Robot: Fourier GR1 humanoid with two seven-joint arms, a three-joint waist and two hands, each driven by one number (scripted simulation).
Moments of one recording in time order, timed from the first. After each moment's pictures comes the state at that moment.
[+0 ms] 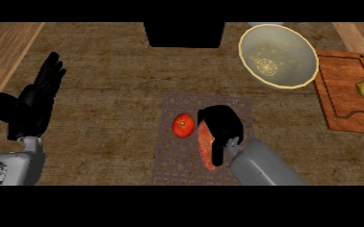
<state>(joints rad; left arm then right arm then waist) -0.17 0.32 0.06 -1.53 0.05 0.11 0.14 -0.44 -0.15 0.64 -1.24 0.72 0.22 0.53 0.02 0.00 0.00</state>
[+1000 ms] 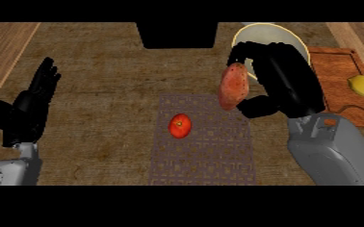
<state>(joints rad) -0.13 0.31 0.09 -1.55 0.03 0.11 0.13 -0.56 -0.35 0.33 -1.75 0.75 0.14 0.41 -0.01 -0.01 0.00</state>
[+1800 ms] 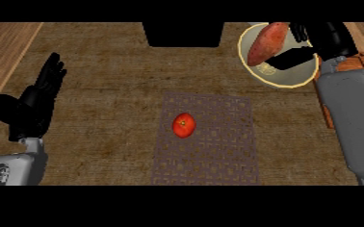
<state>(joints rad) -0.17 0.28 0.09 -1.55 0.00 0.08 0.15 -0.72 -0.38 -0.01 -1.26 0.62 0.09 0.07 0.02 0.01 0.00</state>
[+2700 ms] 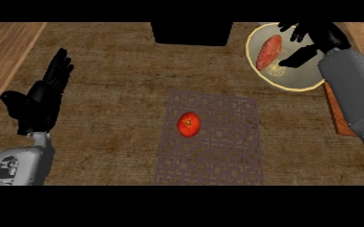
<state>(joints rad) -0.21 0.26 0.09 -1.51 -0.01 0.07 0.11 -1.00 -0.46 -0.09 -0.41 0.75 -0.01 -0.21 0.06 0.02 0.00</state>
